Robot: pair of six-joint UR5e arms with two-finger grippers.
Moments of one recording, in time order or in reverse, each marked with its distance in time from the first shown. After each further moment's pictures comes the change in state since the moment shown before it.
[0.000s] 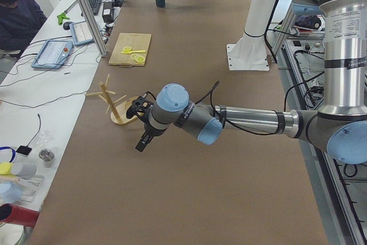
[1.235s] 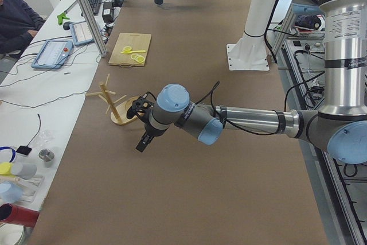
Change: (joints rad) left arm 0.000 0.000 -0.001 0.000 0.000 0.000; right arm 0.044 0.041 0.007 -0.015 0.051 0.132
